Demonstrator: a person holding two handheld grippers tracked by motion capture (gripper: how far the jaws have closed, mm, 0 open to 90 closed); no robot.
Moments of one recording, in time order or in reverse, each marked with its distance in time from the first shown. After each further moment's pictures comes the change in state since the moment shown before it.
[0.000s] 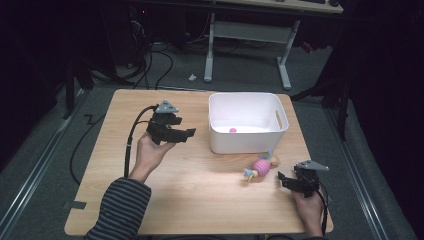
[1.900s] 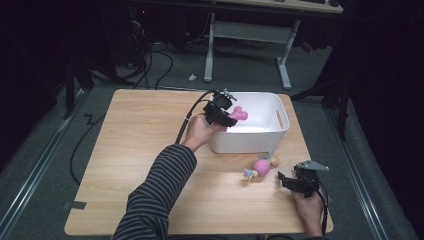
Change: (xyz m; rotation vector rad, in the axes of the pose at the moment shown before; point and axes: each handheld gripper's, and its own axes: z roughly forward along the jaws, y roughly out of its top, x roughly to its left) left arm -0.047 0.085 0.143 0.233 -0.078 0.150; right arm 0.000 0.000 0.000 0.000 0.000 0.000
